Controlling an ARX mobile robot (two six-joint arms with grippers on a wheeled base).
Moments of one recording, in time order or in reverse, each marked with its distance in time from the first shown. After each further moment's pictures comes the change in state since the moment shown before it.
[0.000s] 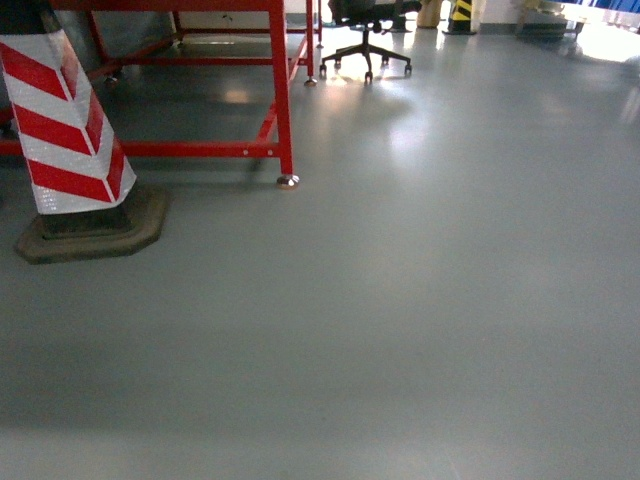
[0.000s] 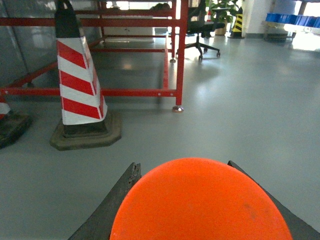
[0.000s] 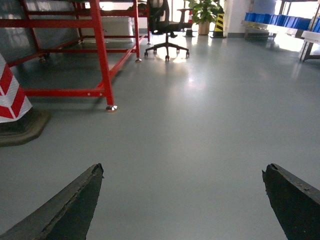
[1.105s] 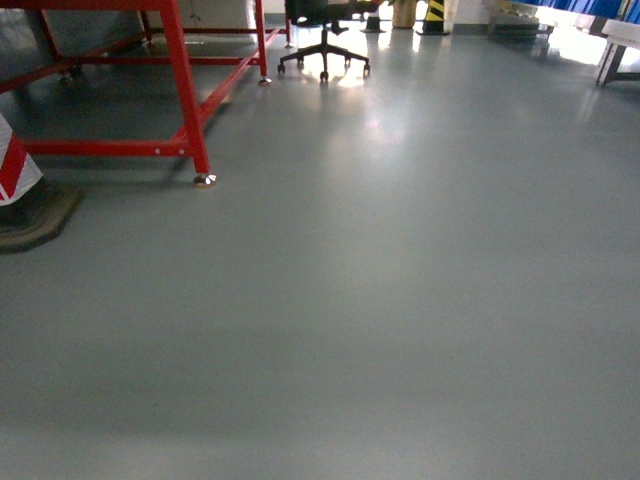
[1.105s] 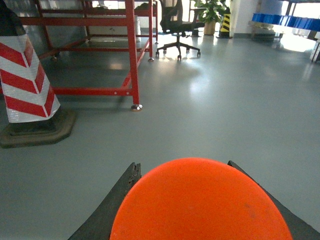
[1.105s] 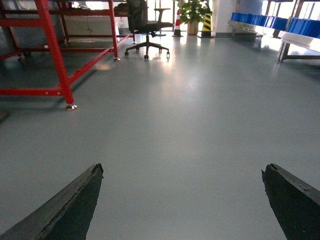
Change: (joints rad) left arm 0.000 0.000 0.000 0.000 -0.002 0.000; right arm 0.000 0.000 0.000 0.000 0.000 0.000
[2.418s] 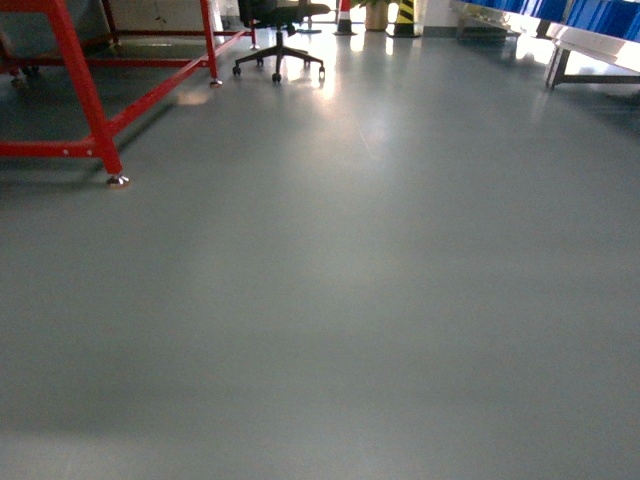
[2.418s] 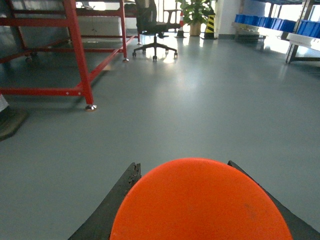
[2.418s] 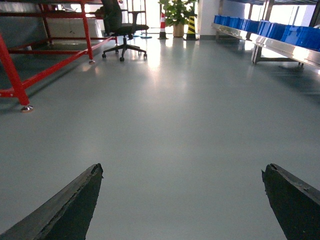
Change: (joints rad) left arm 0.000 0.000 0.000 0.000 0.001 0.000; right arm 0.000 0.000 0.000 0.003 0.000 0.000
